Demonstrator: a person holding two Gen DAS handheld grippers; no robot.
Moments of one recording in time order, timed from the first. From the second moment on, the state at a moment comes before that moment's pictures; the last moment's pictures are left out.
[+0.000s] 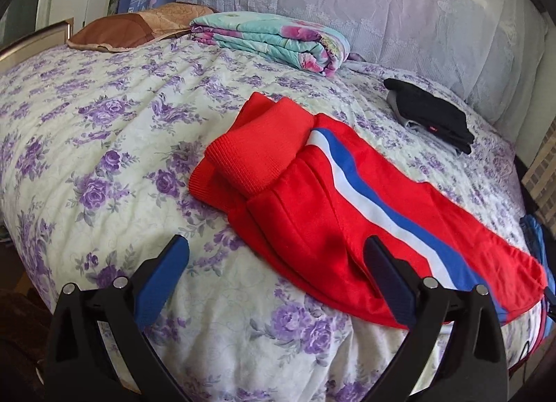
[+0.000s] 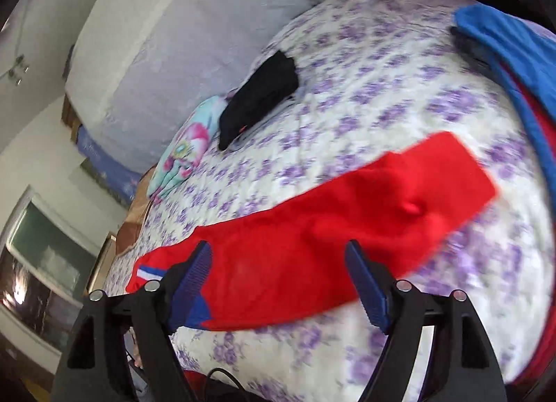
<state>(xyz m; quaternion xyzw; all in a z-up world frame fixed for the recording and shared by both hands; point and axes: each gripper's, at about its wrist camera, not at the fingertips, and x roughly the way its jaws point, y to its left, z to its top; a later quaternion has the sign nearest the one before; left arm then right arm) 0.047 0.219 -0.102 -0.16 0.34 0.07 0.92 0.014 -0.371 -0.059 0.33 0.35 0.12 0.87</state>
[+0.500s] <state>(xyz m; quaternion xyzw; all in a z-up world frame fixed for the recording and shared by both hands) 0.031 0.252 -0.092 -0.27 0.35 0.04 0.90 0.032 -0.416 -0.117 0.42 0.35 0.07 0.83</state>
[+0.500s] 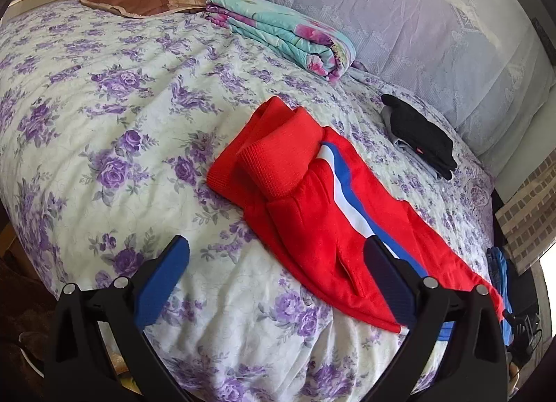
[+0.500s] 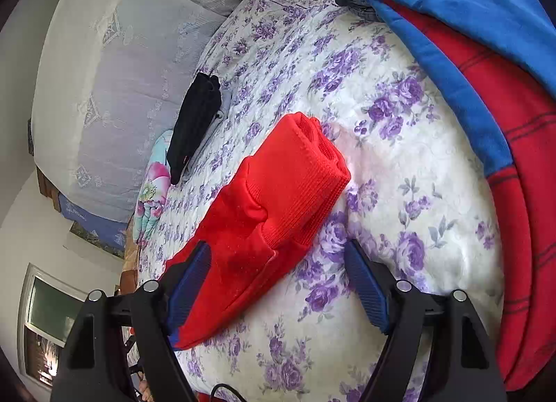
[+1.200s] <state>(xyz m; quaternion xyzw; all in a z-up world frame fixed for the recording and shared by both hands) 0.022 0.272 -0.083 -0.28 0.33 0.06 0.90 0.033 -0.413 -0.117 0.36 0.23 0.09 0.90</state>
